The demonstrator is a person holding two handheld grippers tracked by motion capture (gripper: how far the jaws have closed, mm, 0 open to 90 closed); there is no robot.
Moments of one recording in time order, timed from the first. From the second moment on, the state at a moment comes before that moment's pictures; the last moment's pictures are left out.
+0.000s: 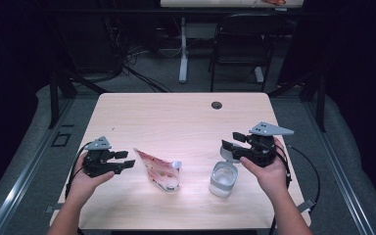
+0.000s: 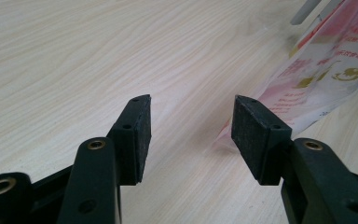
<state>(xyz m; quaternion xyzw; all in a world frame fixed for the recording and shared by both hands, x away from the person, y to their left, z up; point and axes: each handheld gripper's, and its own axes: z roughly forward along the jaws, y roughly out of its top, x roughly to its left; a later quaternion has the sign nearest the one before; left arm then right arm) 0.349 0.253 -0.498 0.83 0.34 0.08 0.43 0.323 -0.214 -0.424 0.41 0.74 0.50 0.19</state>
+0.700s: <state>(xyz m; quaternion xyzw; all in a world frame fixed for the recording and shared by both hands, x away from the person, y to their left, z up) 0.349 0.256 -0.499 0.83 0.35 0.08 0.43 0.350 -0.258 -0.445 0.48 0.72 0.47 0.18</state>
